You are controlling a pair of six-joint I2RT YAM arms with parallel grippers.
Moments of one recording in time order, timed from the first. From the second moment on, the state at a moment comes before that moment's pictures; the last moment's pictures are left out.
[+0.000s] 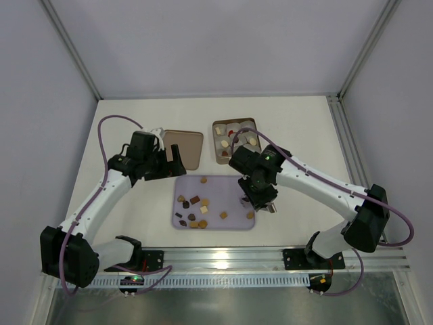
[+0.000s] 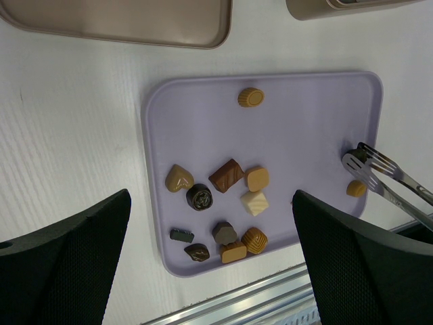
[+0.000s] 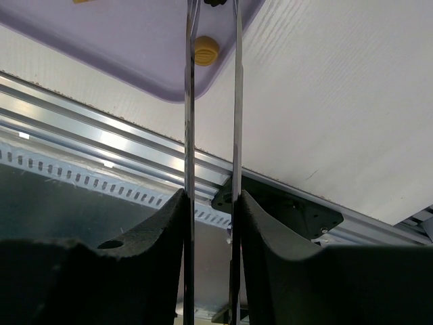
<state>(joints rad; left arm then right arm) -0.32 1.18 0.96 -0.66 0.18 -0.42 0.91 1.47 1.34 -1.34 0.07 0.40</state>
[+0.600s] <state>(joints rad) -0.32 1.18 0.96 -0.66 0.18 -0.42 0.83 1.47 1.43 -1.35 0.07 0.38</state>
